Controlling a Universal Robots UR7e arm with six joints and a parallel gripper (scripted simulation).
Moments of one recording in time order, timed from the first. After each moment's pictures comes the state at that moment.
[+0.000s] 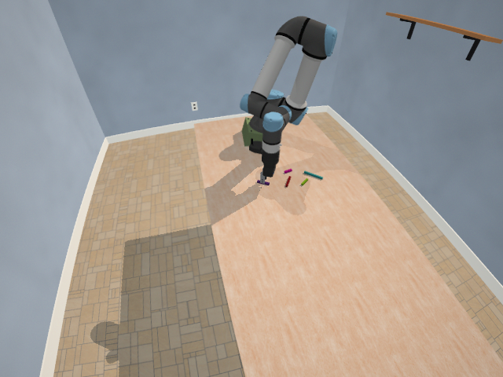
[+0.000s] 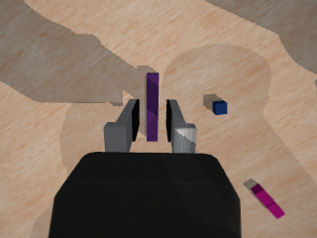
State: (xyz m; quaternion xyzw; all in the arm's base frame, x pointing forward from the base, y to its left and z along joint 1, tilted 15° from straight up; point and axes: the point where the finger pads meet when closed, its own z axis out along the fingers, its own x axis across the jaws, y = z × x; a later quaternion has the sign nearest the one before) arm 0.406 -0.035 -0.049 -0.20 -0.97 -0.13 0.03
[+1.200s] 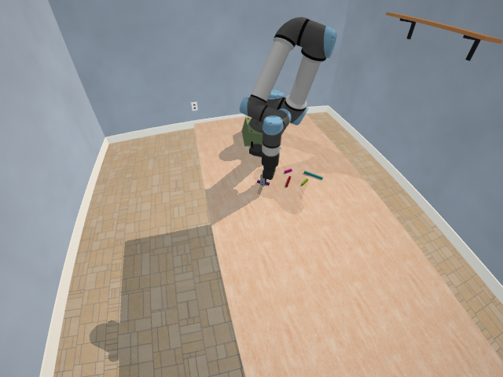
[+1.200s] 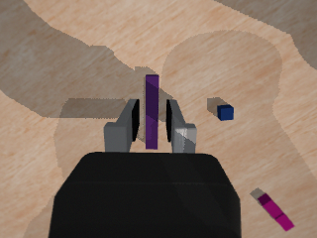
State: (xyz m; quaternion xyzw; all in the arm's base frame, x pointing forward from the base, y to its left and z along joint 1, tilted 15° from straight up) arm 0.406 -0.031 -0.064 -0.20 -0.97 -0.13 0.03
